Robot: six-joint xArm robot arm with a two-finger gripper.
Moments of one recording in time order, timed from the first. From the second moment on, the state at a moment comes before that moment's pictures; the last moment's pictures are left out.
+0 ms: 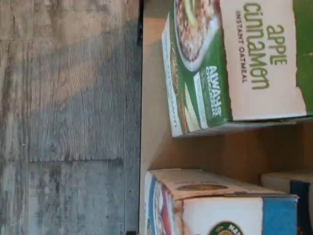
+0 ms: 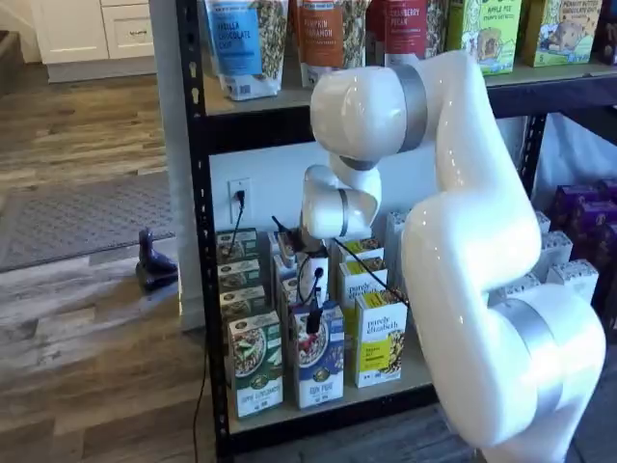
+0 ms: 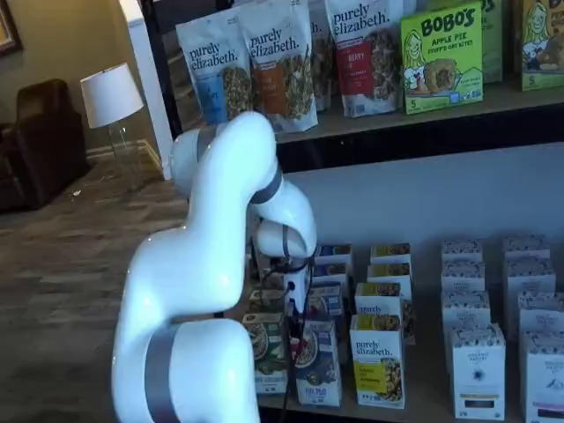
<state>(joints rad) 0.14 0.93 -1.50 0.17 0.53 -1.57</state>
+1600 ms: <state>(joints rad) 0.12 1.09 -1.64 0.02 0.57 -1.46</state>
